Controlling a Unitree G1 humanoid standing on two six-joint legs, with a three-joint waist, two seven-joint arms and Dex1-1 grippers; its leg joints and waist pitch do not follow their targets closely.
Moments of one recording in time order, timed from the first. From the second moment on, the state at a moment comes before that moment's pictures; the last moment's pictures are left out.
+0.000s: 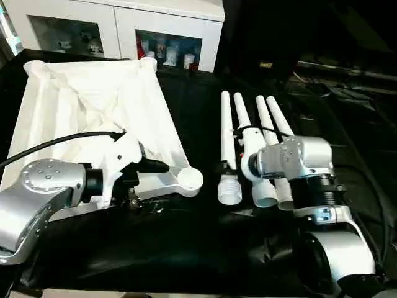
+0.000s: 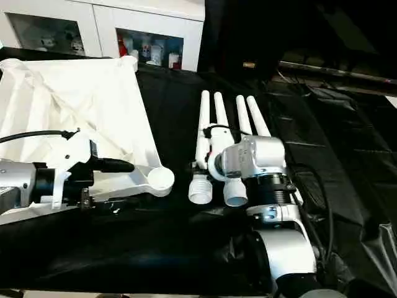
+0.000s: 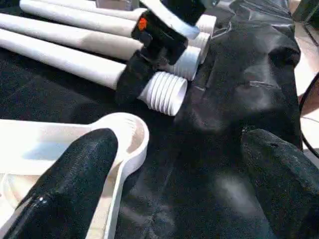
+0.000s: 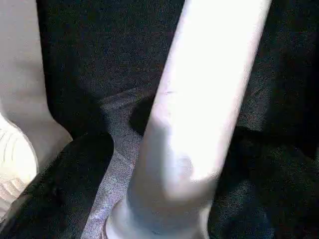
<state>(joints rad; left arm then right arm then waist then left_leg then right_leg) -0.28 0.78 -0.09 -0.40 -0.44 0.74 -1.01 -0.83 -0.04 -0.15 0.48 0.24 1.36 0.14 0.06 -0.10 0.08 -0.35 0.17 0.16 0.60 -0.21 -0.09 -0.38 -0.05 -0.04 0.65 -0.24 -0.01</state>
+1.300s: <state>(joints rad) -0.38 0.48 -0.12 -0.21 -0.33 0.53 -0.76 -0.72 -0.02 -0.19 0.45 0.24 0.98 0.17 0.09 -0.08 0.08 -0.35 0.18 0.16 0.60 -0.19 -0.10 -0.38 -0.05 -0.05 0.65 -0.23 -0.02</state>
